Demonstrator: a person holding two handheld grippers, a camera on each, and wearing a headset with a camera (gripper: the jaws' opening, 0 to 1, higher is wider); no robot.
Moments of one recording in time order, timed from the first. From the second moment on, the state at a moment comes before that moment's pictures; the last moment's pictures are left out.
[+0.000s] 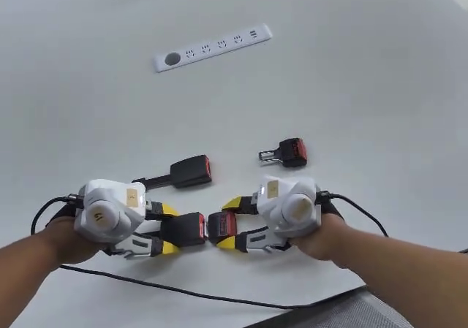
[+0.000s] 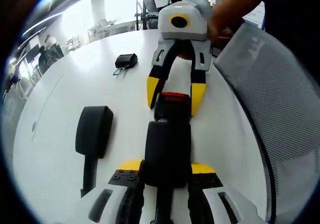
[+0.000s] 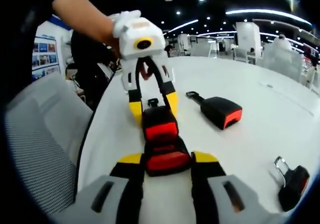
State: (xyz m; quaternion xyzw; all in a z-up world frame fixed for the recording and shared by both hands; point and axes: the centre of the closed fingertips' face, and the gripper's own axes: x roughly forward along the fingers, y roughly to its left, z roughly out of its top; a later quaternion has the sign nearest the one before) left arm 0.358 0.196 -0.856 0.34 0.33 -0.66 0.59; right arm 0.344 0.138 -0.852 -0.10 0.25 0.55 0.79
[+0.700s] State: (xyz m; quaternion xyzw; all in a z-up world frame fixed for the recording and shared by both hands) left arm 0.381 0.188 -0.813 0.35 0.32 -0.59 0.65; right arm 0.365 0.062 -0.800 -0.13 0.23 0.49 0.83
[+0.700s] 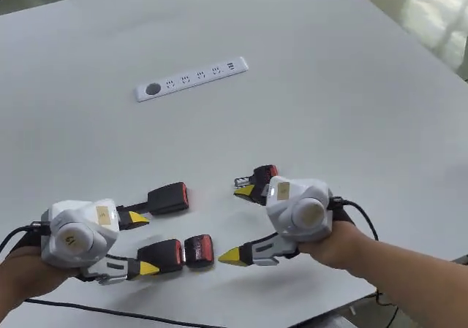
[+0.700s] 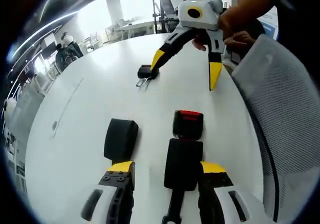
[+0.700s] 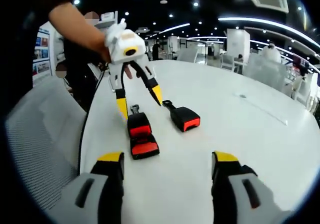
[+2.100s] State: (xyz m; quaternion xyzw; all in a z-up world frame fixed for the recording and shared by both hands) left arm 0.461 0.162 -0.848 0.32 0.34 -0.61 0.64; right arm 0.425 -0.027 -0.846 -0.17 0.32 0.53 0.77
